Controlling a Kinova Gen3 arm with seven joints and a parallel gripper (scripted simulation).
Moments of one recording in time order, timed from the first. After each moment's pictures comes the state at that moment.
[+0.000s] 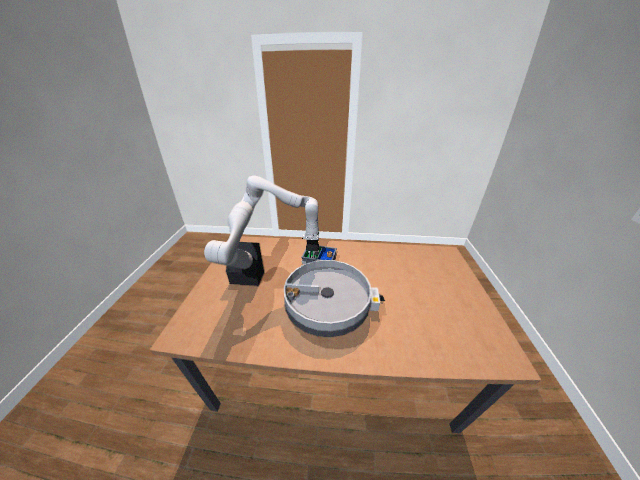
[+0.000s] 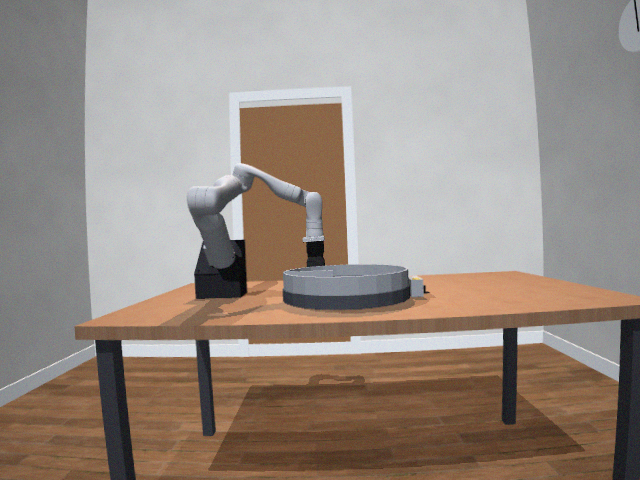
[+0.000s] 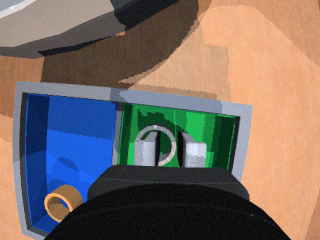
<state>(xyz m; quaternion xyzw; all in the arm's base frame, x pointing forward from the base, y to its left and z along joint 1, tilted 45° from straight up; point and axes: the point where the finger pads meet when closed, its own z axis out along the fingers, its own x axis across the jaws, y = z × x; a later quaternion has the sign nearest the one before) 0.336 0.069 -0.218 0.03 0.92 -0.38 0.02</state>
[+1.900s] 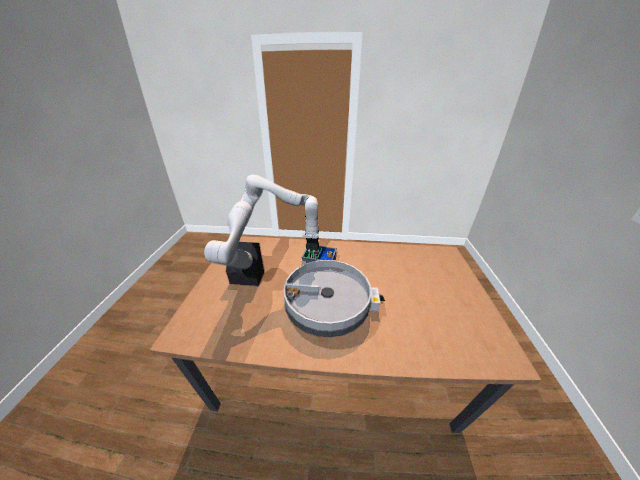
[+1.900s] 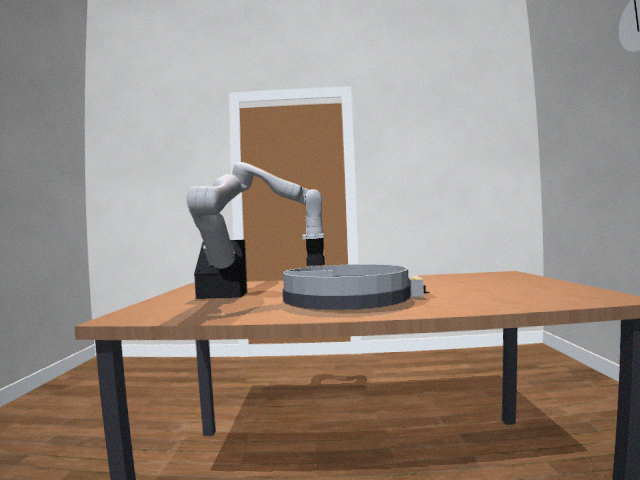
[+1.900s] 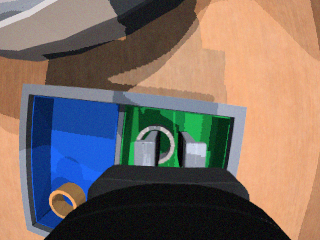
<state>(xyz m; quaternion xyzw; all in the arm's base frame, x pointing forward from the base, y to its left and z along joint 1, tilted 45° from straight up) 0.335 0.075 -0.210 0.03 0.92 -0.38 0.02</state>
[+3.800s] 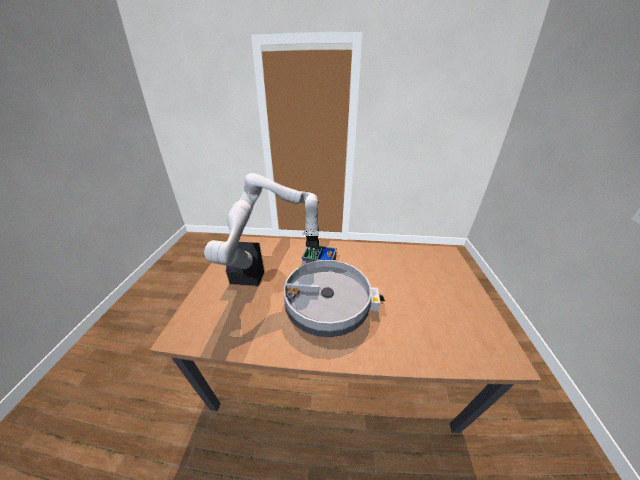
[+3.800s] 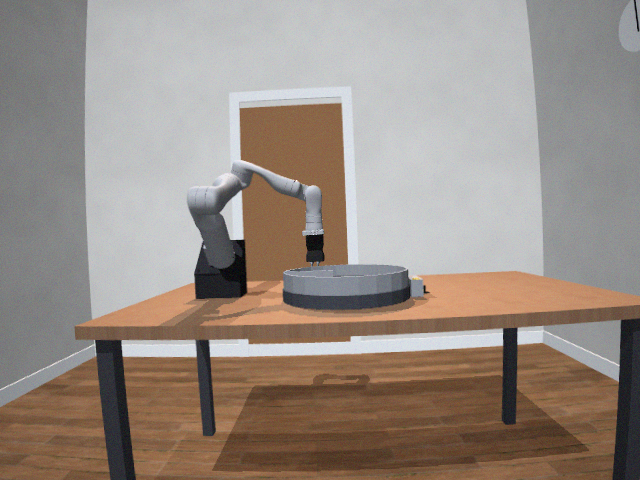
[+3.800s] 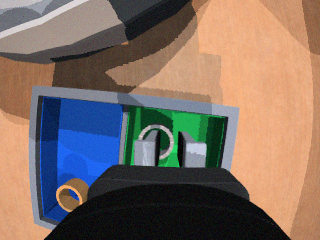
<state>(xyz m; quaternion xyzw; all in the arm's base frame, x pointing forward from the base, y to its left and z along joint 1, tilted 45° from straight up) 0.335 0.087 -0.198 0.03 0.92 -0.38 0.02</state>
